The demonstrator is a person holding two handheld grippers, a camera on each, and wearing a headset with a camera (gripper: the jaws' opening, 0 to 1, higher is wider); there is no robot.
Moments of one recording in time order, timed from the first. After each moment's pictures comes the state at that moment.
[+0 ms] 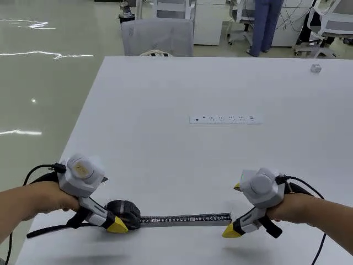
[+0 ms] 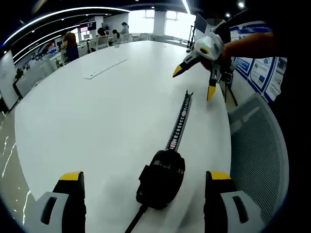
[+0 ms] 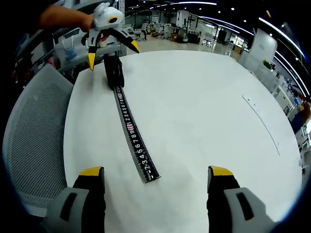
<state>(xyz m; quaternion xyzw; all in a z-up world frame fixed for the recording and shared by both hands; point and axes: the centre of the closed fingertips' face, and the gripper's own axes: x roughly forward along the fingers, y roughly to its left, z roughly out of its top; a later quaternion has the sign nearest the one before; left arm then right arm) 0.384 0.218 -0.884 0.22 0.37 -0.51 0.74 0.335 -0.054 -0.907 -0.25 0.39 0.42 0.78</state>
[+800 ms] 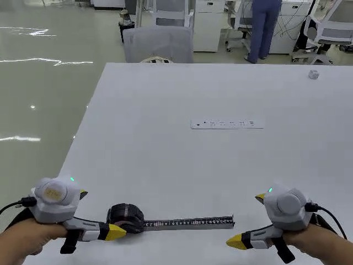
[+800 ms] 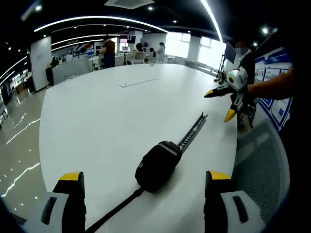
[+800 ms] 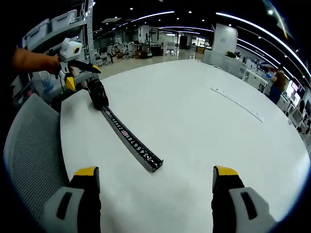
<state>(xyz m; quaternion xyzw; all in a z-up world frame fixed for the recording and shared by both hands) 0.361 0.255 -0.866 0.13 0.33 -0.42 0.84 0.307 -0.077 -0.888 -0.15 0.35 0.30 0.87</state>
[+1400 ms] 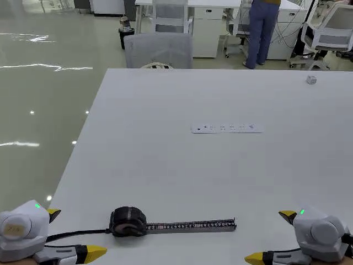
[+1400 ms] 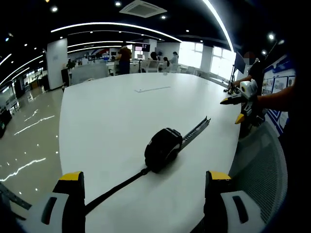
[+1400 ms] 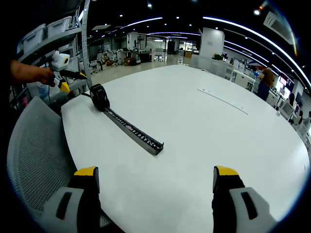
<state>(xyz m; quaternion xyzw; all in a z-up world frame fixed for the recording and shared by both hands) 0.331 0.304 -0.850 0.08 0.30 -0.36 0.88 0.261 -0.093 -0.871 -0.13 0.33 0.26 0.90</state>
